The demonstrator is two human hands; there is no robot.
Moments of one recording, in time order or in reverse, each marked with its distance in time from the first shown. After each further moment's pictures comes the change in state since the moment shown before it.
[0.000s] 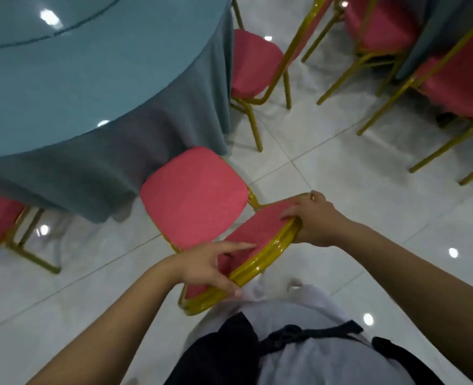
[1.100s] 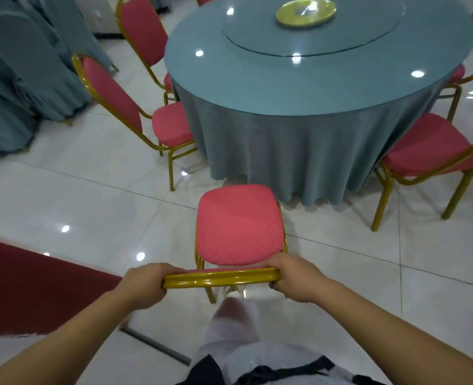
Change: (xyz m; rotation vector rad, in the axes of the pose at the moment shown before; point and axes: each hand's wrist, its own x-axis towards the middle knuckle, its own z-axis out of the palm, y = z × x) left_hand -0.109 -0.010 0.237 0.162 0.878 -0.918; right_hand -0.008 -0.028 0.050 -0.130 -0.304 -0.789
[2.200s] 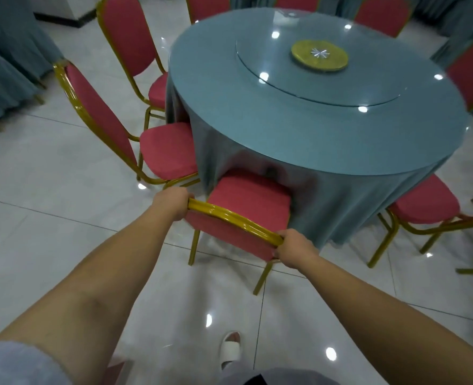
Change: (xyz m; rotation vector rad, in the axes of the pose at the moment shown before) left_hand 0.360 -0.250 -0.236 0.079 0.181 0.047; right_hand 0.346 -0.193 -0.088 0.027 0.273 0.686
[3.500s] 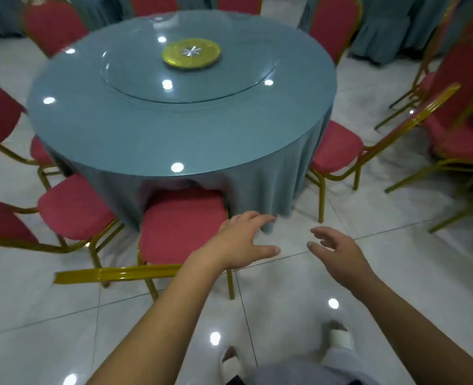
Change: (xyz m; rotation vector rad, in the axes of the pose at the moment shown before) left_hand -0.080 0.316 -0.049 -0.262 -0.184 0.793; right_hand -0.076 0.230 -0.064 0.741 0.446 0.126
